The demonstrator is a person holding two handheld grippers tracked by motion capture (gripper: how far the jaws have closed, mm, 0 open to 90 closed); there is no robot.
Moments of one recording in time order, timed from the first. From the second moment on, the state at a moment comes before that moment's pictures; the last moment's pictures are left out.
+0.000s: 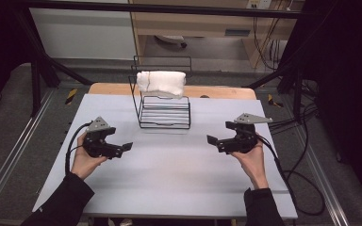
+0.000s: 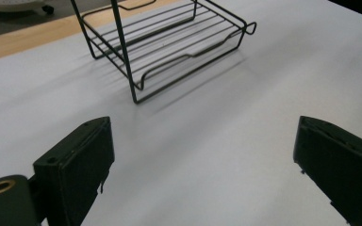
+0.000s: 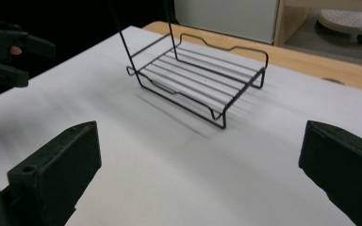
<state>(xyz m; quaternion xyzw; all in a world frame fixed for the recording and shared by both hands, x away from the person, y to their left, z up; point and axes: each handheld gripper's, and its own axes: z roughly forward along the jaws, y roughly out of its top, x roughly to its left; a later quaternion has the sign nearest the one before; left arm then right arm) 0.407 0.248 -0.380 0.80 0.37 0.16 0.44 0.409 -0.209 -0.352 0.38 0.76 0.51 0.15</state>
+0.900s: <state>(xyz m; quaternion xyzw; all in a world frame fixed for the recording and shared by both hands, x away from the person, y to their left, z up) 0.368 0.285 -0.437 0.81 0.38 0.15 0.43 0.362 -0.266 -0.441 0.42 0.77 0.47 0.12</state>
